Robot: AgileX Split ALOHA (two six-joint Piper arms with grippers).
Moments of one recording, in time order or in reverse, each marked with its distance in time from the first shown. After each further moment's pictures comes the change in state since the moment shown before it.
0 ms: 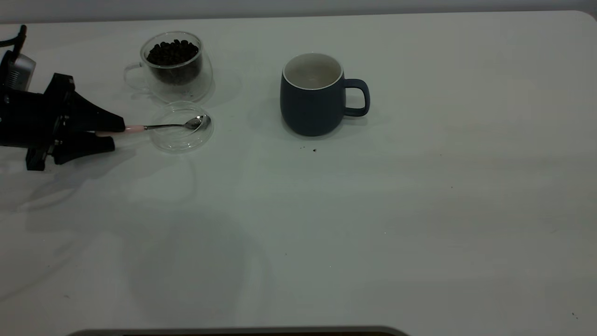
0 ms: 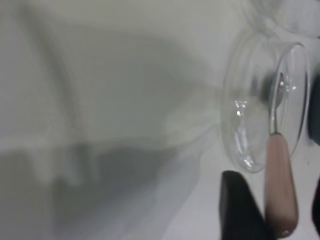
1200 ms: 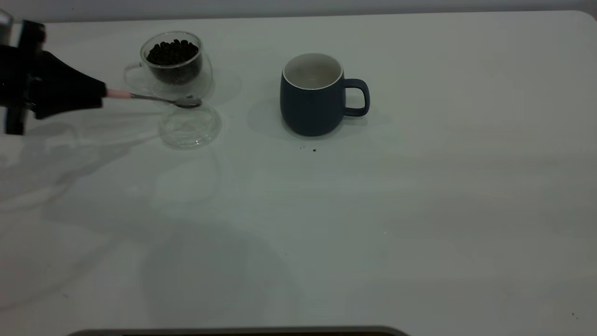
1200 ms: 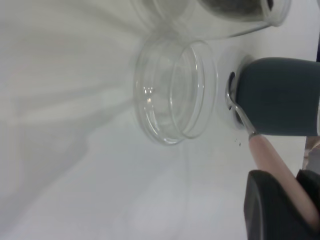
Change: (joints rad) left arm 0.025 -0.178 0.000 0.190 0.076 -0.241; right arm 0.000 0.000 0.000 0.000 0.000 0.000
